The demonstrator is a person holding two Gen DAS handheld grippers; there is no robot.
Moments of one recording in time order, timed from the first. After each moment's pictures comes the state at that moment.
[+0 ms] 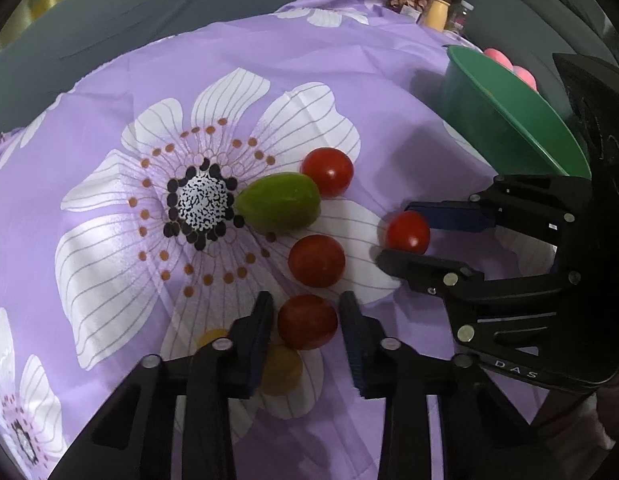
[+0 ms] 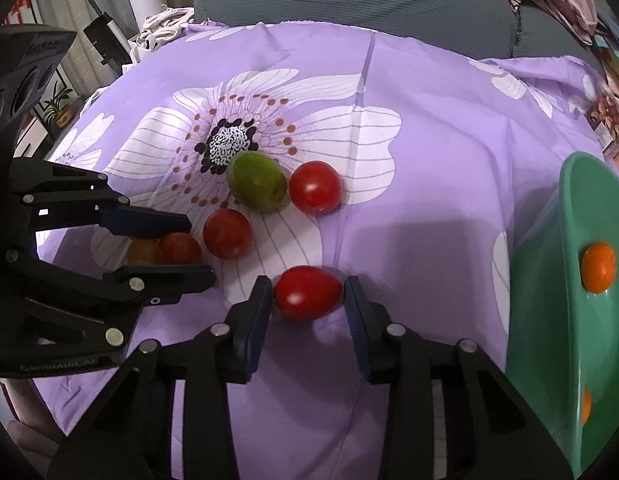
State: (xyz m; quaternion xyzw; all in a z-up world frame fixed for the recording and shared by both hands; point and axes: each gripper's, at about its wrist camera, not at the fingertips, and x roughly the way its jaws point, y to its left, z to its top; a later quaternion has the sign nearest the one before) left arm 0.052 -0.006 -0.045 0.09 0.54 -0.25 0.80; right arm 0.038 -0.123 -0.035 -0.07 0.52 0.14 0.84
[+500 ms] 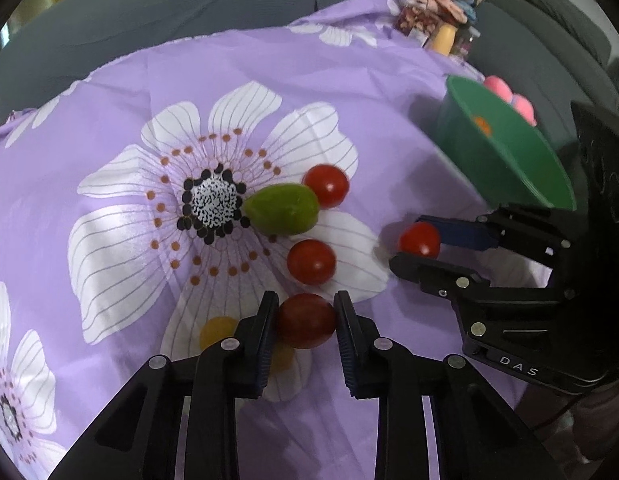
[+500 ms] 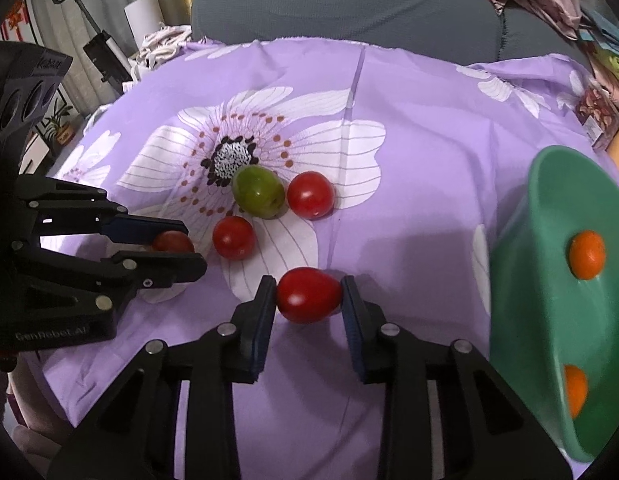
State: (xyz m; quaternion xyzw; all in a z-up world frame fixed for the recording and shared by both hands) left arm 0.042 0.010 -0.024 0.04 0.53 -0.25 0.81; right arm 0.019 -0.130 -0.014 -0.05 0.49 0.13 0.86
